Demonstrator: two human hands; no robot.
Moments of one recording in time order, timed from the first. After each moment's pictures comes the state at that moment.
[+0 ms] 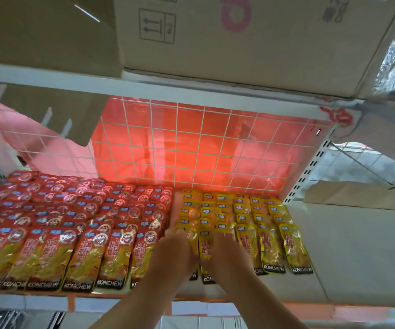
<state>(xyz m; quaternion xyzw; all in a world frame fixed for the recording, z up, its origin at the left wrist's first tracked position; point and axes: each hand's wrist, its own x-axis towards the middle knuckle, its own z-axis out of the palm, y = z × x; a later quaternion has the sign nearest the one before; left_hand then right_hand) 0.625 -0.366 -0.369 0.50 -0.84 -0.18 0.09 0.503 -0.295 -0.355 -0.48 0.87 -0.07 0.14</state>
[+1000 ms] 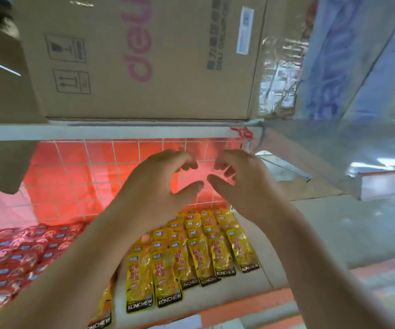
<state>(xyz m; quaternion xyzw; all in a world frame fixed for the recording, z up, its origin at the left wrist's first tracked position) 0.585 -0.361 -0.139 0.14 -0.90 -0.21 0.35 0.421 -0.232 -0.124 -0.55 0.75 -0.35 -0.08</state>
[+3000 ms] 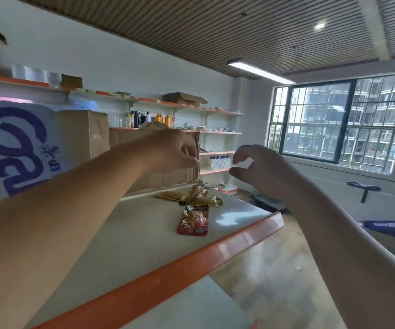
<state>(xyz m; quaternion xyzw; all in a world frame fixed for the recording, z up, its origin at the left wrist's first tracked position) -0.212 0.052 0.094 -0.07 -0.97 -0.10 0.22 -0.290 0.295 0.059 -0.36 0.86 -0.28 -0.23</state>
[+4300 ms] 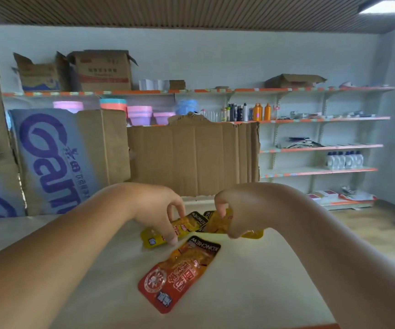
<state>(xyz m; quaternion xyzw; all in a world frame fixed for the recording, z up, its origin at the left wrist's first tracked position) -0.295 0.024 0.023 0.30 -0.94 -0.08 -0.11 -0.462 0.184 0.021 -0.63 0.78 0.04 0.00</state>
